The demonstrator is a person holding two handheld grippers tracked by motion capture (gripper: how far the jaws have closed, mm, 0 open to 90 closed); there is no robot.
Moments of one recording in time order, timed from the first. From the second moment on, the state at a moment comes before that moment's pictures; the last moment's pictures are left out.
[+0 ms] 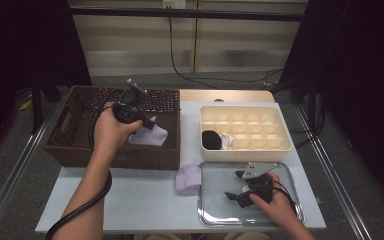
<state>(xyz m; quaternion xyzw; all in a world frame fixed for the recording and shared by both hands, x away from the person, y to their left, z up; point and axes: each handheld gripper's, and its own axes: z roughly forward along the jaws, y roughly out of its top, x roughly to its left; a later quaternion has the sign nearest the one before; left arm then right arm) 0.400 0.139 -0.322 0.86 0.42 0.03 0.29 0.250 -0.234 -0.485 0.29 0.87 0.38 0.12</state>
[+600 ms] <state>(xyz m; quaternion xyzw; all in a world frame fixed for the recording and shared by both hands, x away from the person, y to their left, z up) 0.379 0.125 -0.310 0.87 0.39 0.02 0.31 0.250 -0.234 -0.485 0.29 0.87 0.38 0.12</state>
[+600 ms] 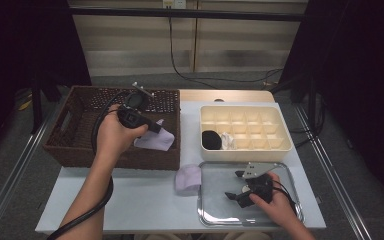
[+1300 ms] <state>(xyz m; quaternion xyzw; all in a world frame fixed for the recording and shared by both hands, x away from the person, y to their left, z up) 0.356 0.110 -0.308 0.88 0.35 0.01 0.33 0.250 -0.234 -0.485 0.29 0.87 0.38 0.12</state>
